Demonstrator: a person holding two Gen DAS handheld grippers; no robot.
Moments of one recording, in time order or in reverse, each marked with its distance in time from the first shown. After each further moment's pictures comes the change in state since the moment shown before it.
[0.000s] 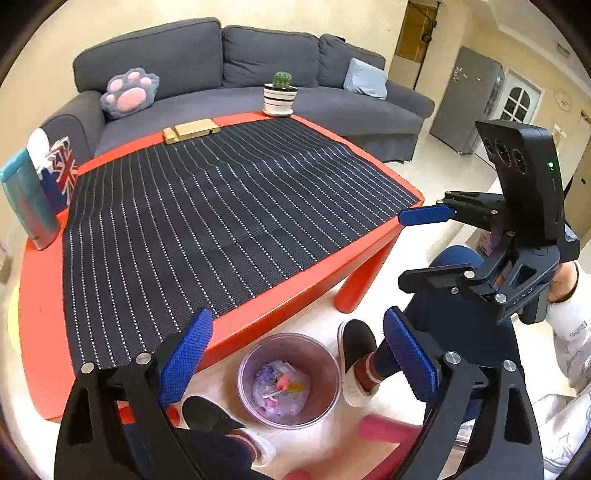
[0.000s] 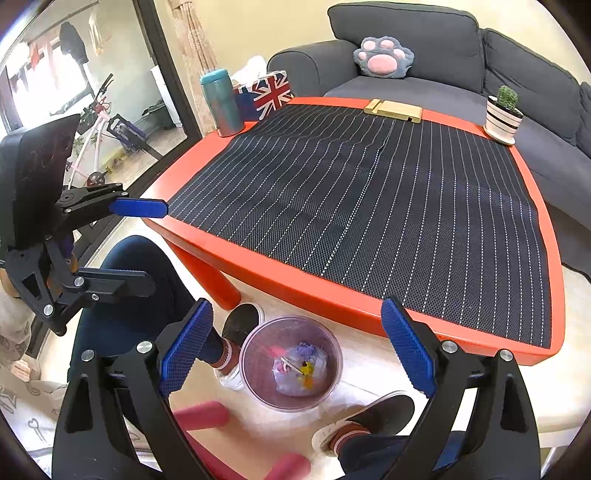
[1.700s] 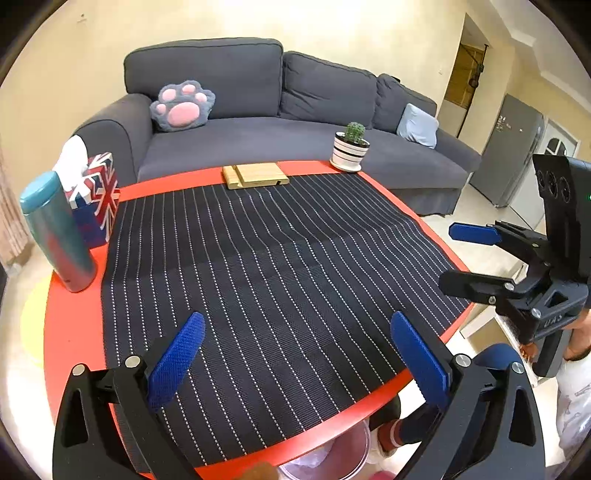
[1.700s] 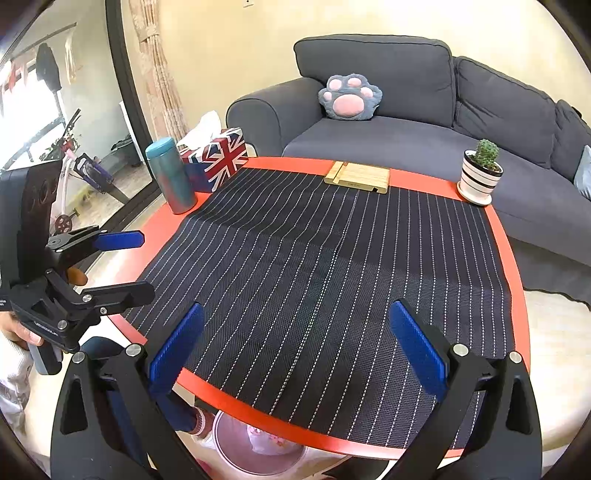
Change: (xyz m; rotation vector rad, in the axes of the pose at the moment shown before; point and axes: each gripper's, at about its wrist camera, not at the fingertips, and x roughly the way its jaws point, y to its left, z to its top) left arm 0.009 0.080 0.081 -0.149 -0.120 0.116; right arm 0.016 -0.033 0.115 0.042 -0.128 -0.126
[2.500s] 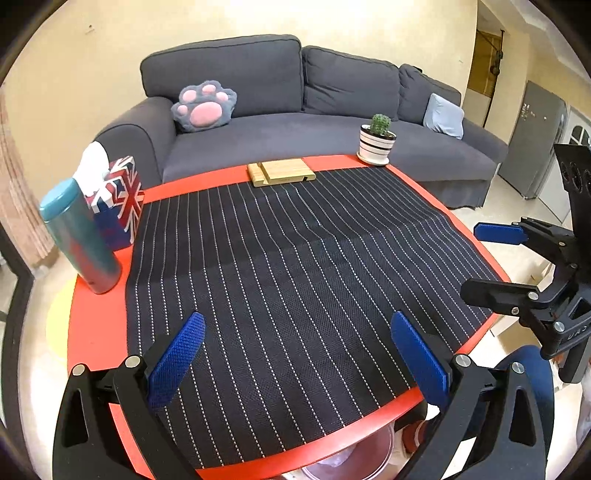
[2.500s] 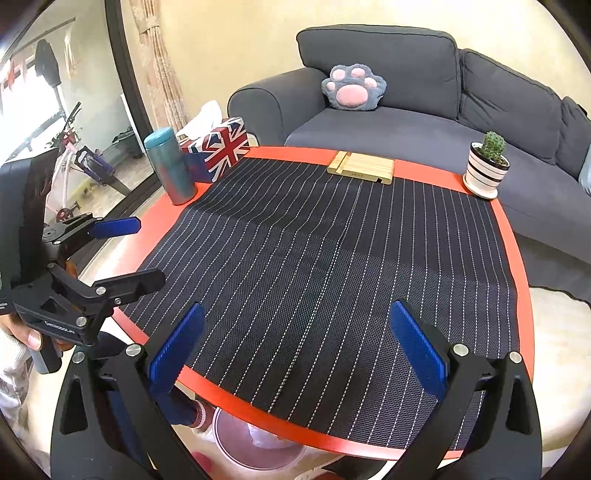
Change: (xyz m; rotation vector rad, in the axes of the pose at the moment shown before) left arm 0.009 -0.004 0.005 0.013 0.023 0.125; right arm 0.008 -0.001 0.000 -0.003 0.037 0.011
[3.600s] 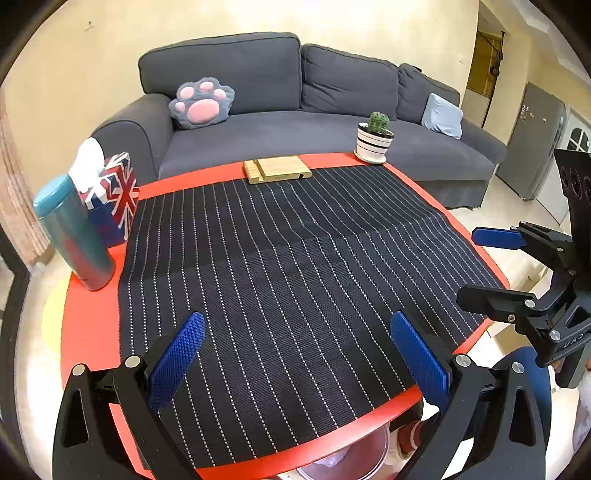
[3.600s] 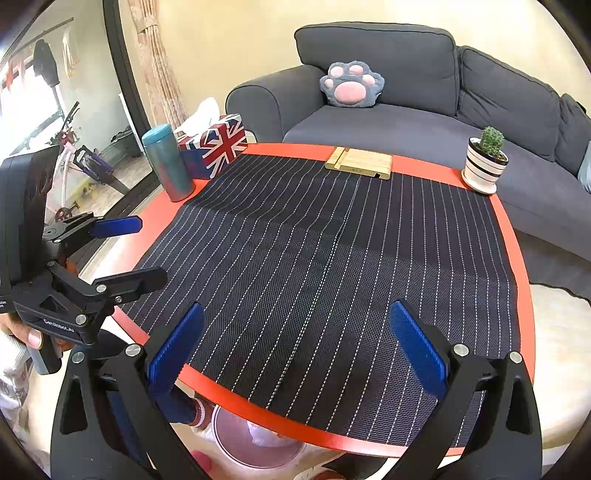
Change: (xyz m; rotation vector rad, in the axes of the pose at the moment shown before) left arm 0.004 -0.004 0.001 -0.006 0.005 -0.011; right arm 0.002 -0.002 -0.006 0.006 0.007 -0.003
